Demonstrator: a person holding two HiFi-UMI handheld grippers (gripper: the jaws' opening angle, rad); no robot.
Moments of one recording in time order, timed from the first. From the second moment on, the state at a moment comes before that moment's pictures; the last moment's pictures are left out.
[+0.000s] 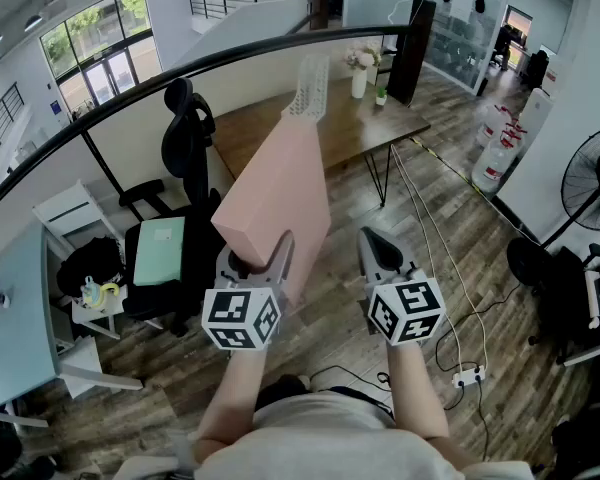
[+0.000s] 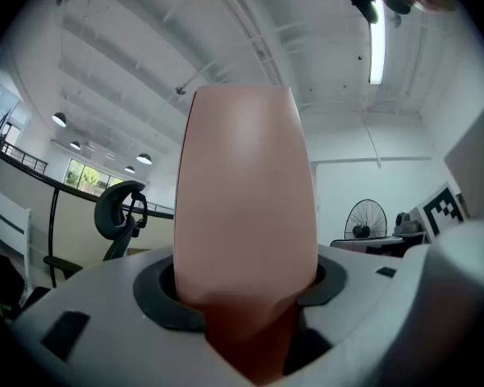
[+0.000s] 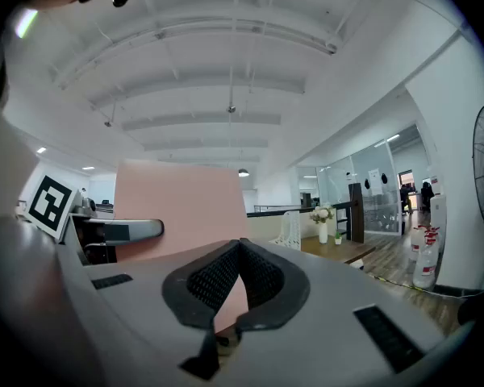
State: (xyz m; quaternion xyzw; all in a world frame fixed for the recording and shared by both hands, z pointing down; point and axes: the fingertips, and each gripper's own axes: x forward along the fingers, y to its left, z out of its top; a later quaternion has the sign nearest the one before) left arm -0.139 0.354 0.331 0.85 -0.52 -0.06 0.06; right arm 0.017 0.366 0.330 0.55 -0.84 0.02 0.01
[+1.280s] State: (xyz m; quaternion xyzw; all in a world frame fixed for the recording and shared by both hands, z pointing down) left arm -0.169 0.302 0.351 0.87 -0.48 -0.05 0.06; right arm -0.038 0.332 0.370 0.55 -0.83 0.06 0.00
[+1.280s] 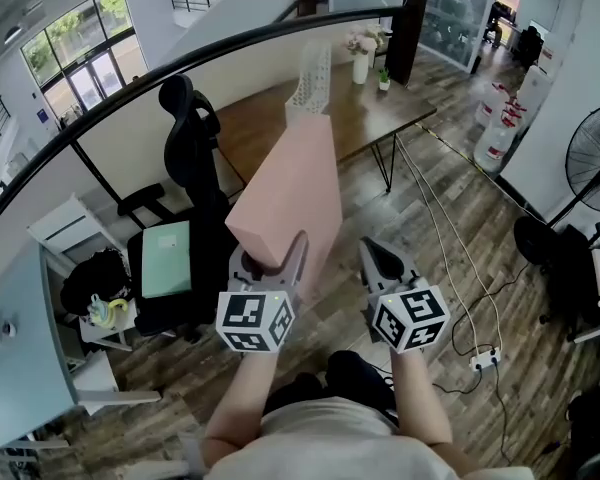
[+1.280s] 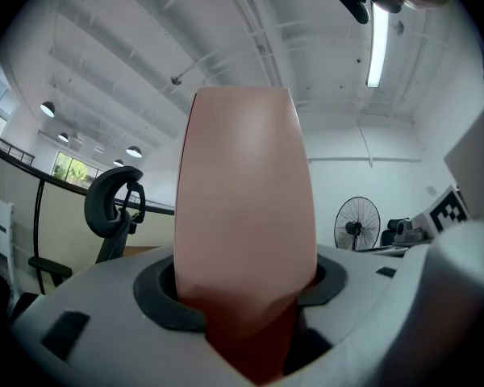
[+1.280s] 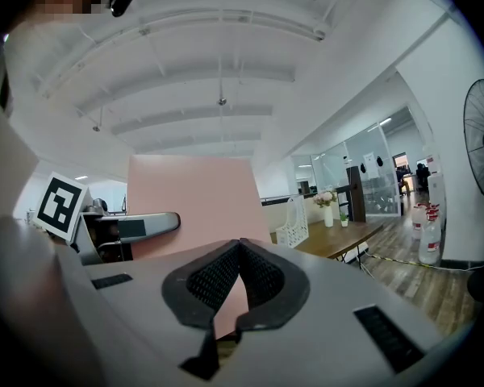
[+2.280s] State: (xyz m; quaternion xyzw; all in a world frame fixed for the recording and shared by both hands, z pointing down) left arm -0.122 0.117 0.326 0.85 -0.53 -0.07 0.03; right arm 0.011 0.126 0.356 0.50 -0.86 0.06 -0.02
